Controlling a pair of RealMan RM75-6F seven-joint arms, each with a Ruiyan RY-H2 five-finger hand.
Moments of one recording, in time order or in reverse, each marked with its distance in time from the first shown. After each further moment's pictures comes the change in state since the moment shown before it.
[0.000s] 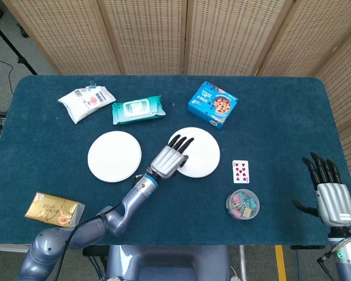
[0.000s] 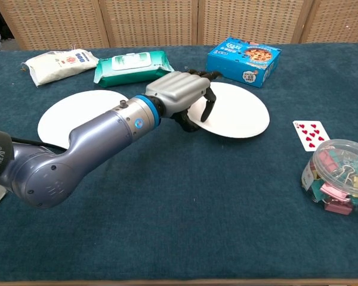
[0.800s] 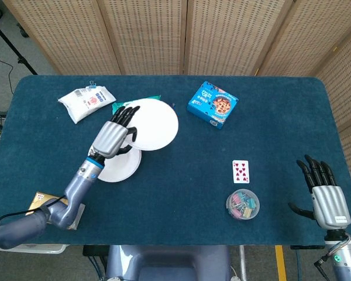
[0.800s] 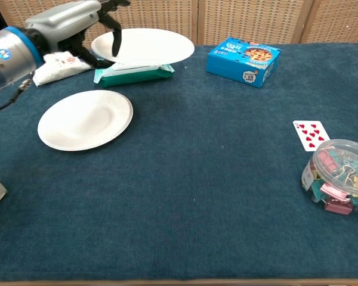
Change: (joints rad) left arm 0.235 0.501 0.059 -0.407 0.022 0.178 -0.165; right arm -0.002 -0.001 -0.022 -0.024 -0.042 0.006 -0.017
